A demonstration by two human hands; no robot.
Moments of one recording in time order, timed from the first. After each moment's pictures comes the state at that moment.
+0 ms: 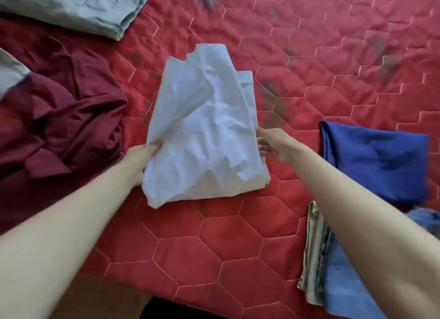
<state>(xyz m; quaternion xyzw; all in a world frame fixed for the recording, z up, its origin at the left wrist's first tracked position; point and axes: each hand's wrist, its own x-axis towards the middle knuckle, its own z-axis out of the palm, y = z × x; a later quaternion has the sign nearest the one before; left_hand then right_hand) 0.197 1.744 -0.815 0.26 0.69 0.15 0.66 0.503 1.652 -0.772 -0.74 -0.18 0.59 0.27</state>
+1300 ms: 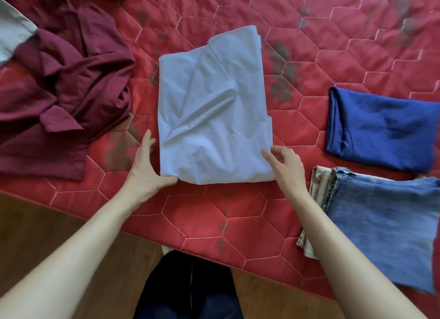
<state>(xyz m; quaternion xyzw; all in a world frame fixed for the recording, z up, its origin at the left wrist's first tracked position) 0.140 1.620 -0.776 0.60 0.58 0.08 0.55 0.436 1.507 -0.783 -0.85 -0.31 0.33 0.27</state>
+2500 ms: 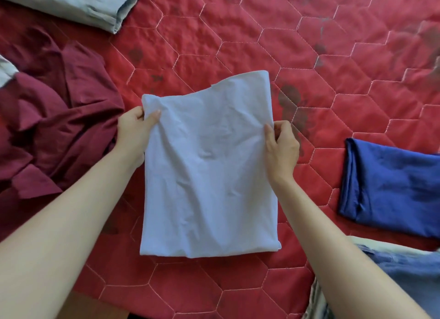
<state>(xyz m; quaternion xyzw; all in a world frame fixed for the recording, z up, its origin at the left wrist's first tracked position) 0.235 1.812 -0.801 0.40 0.66 0.29 0.57 0.470 1.688 -0.799 -0.88 -0.26 0.23 0.33</state>
